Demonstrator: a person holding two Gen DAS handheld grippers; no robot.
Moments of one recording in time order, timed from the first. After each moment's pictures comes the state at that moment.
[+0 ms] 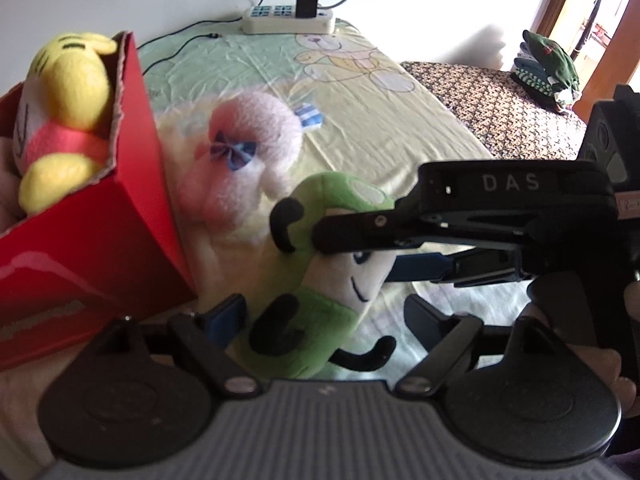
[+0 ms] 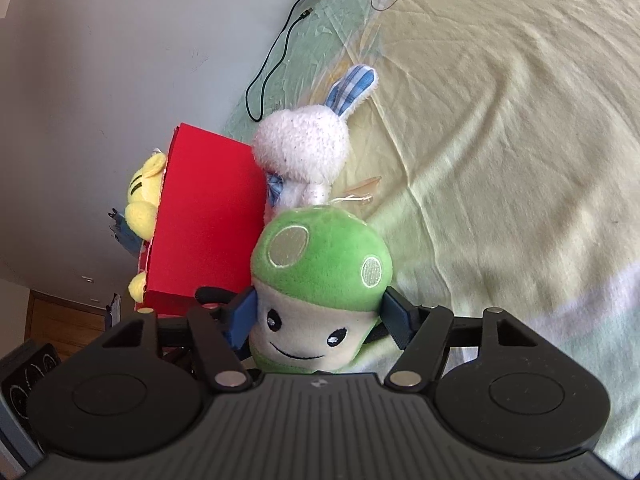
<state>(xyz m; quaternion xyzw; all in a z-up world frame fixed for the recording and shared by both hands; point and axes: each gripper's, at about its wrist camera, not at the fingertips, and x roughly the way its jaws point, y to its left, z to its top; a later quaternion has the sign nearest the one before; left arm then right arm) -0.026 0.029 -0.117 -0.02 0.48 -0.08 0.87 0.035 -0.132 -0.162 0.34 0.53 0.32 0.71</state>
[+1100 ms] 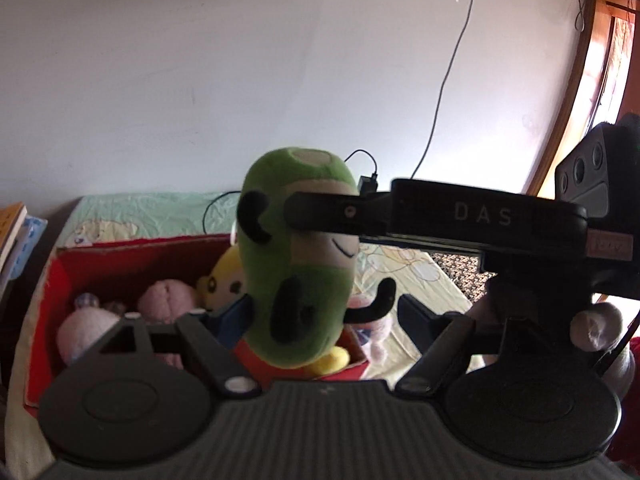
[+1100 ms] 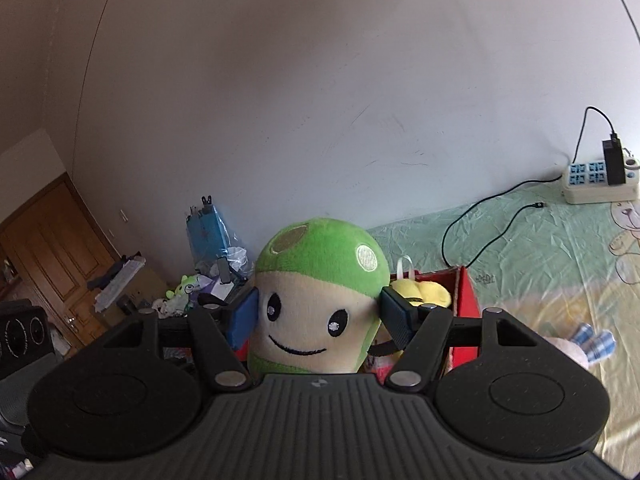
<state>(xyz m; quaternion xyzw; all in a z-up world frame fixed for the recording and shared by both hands) -0.086 0.186 0.010 -0.10 0.27 -0.06 0.95 0.009 0.020 0.019 0.15 0.27 0.47 0.83</state>
